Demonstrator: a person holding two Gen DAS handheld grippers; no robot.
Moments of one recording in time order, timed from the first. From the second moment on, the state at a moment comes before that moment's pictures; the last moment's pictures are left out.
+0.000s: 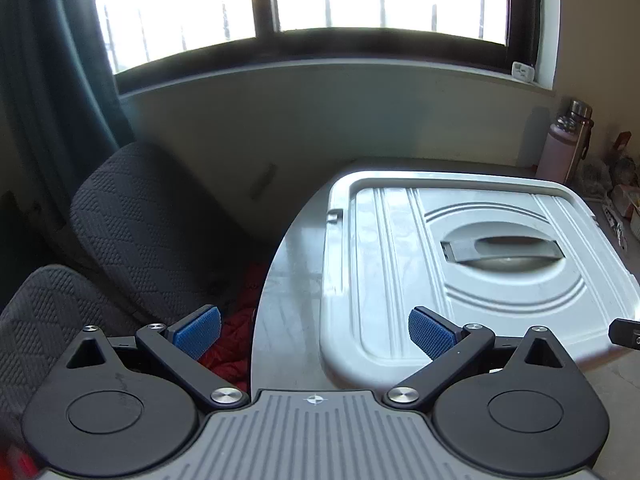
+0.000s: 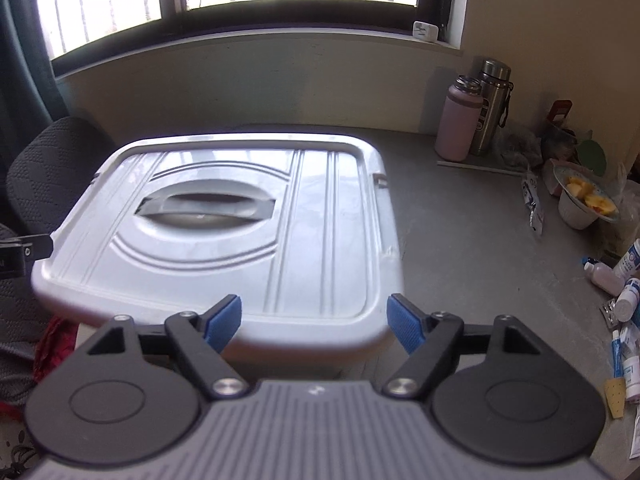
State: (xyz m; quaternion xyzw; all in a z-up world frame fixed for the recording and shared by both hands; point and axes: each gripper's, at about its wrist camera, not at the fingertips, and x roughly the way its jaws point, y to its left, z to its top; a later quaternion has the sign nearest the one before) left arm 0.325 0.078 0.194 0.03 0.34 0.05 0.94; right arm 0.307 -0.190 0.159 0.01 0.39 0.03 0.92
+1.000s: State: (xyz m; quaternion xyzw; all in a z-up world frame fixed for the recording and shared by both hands) left arm 0.167 0.045 0.113 0.03 0.29 0.08 0.95; right arm 0.168 -0.181 0.106 0.02 0.34 0.04 0.94
